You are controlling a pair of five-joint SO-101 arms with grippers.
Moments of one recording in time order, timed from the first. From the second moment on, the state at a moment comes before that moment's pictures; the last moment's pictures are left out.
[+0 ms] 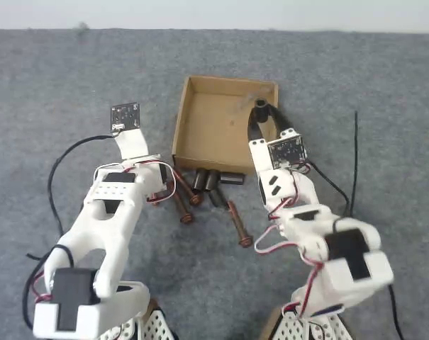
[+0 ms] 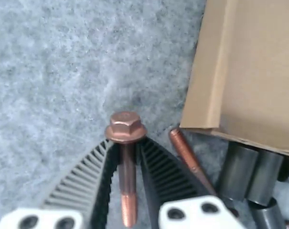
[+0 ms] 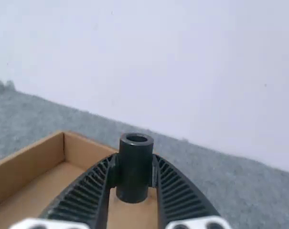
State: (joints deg) left arm -4.0 -10.9 56.0 28.7 16.7; right arm -16.8 7.6 63.6 -63.5 9.5
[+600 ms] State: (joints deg) left arm -4.0 -10.9 56.0 28.7 16.7; right arm -15.2 25.1 68.8 -87.9 9.5
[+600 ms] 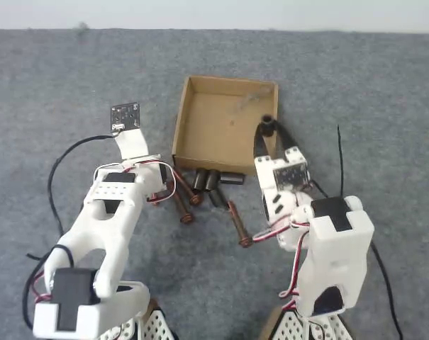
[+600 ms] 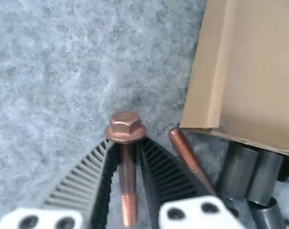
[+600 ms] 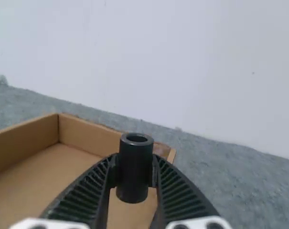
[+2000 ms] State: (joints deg) left arm -4.0 -10.9 56.0 28.7 16.7; right arm -24.8 23.4 90.7 -98.5 3.1
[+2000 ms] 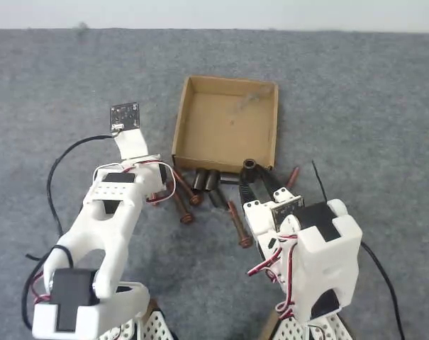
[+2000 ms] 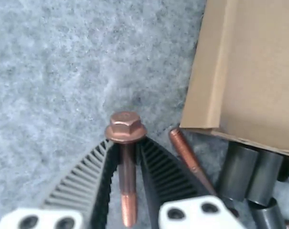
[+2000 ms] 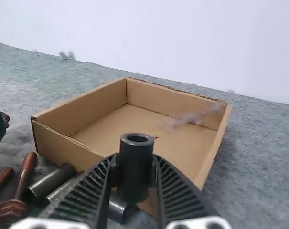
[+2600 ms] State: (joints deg) left arm -1.7 -10.9 50.2 28.7 16.7; right arm -26.0 23.4 90.7 -98.5 3.1
